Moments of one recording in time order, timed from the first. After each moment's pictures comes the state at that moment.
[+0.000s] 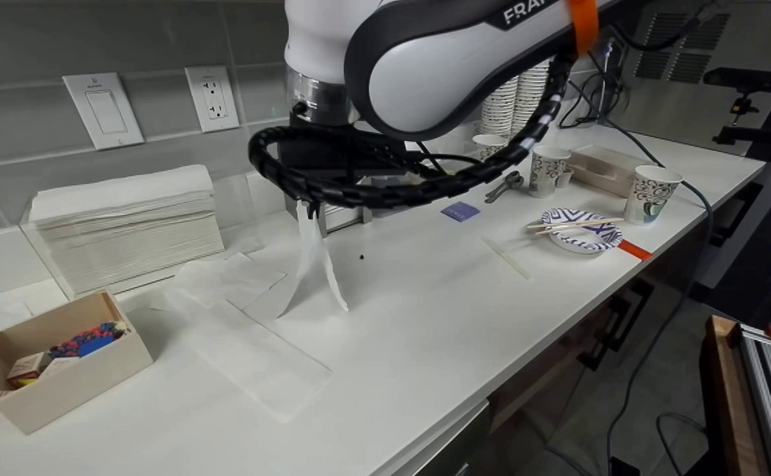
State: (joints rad) arm 0.35 0.44 -0.06 -1.60 -0.26 2.35 1.09
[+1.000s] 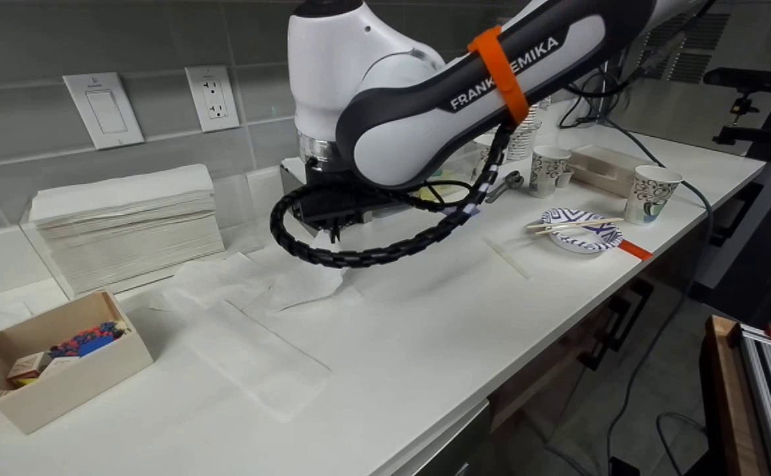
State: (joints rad) arm 0.31 0.59 -0.08 -1.52 -0.29 2.30 1.05
